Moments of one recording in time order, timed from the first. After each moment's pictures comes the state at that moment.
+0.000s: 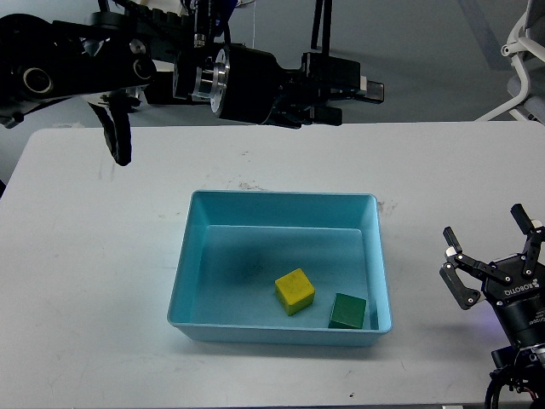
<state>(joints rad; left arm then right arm) -1.69 0.40 0.37 -1.12 0.22 -0.49 -0.49 -0.36 0.00 1.58 1.69 0.09 0.42 -0.27</state>
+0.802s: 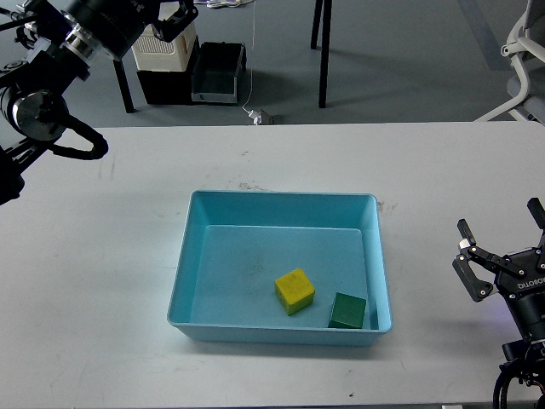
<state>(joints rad) -1.04 0.52 -0.46 -0.89 -0.11 -0.49 -0.49 -0.35 0.00 1.62 1.69 0.09 0.42 -0.26</state>
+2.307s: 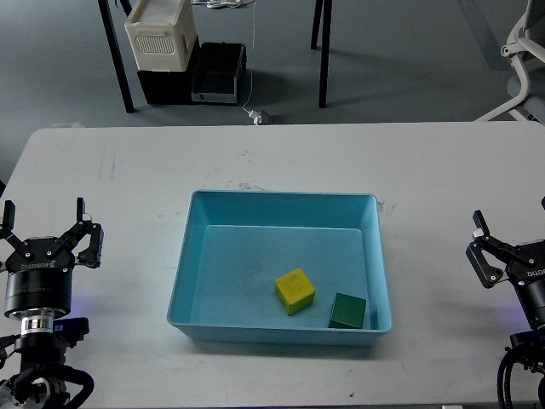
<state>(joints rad) 0.26 0.08 -1.40 -1.49 -0.10 -0.49 -0.30 -0.28 0.00 1.66 1.59 0.09 0.39 -0.23</state>
